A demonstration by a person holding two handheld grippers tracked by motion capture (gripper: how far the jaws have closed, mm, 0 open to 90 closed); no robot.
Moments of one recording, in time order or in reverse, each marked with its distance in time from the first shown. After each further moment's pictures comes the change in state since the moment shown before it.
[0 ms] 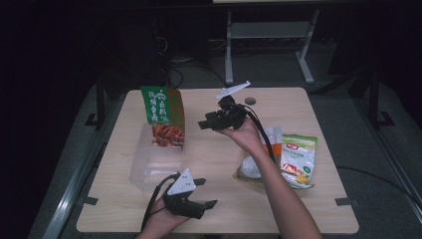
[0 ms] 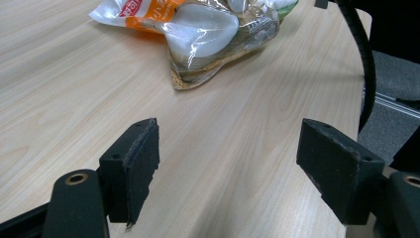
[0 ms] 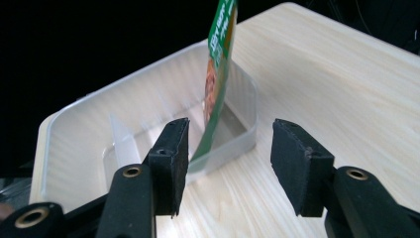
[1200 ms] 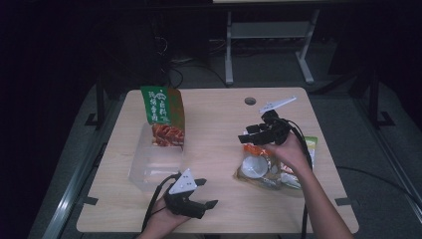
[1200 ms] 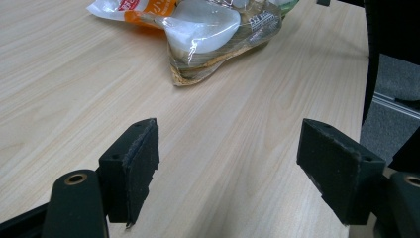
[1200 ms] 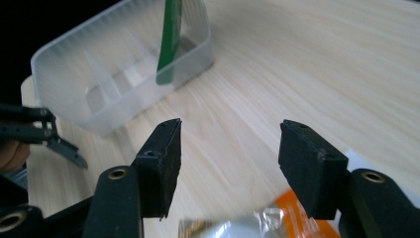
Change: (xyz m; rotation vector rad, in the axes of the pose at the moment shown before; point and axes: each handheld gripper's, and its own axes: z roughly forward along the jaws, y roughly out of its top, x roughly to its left) left arm 0.001 -0.002 0.004 0.001 -0.004 -0.012; right arm -0.015 -0.073 -0.088 0.070 -0.103 0.107
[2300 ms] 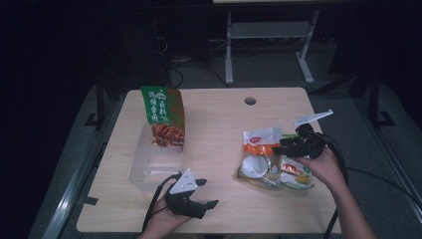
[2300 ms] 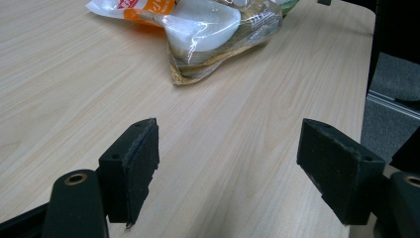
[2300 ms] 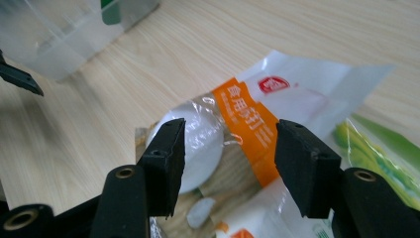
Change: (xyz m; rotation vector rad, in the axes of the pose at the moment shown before) left arm -0.001 0.000 0.001 0.005 0.000 -0.015; right arm -0.026 -0.065 -0.058 0.063 -0.130 0.090
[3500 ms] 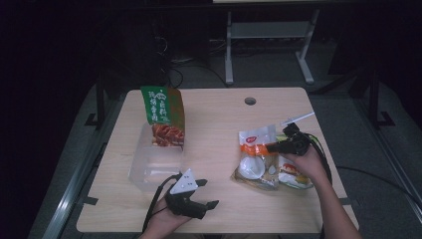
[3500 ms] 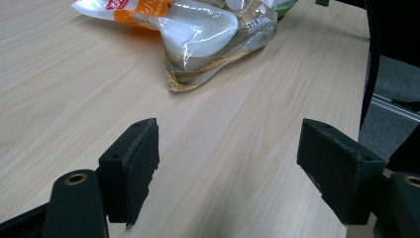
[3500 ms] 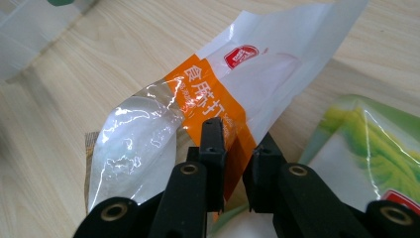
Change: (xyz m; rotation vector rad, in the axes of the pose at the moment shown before) left arm 0.000 0.000 0.001 0.000 -0.006 0.000; right arm -0.021 0.002 0.053 0.072 -0.003 0.064
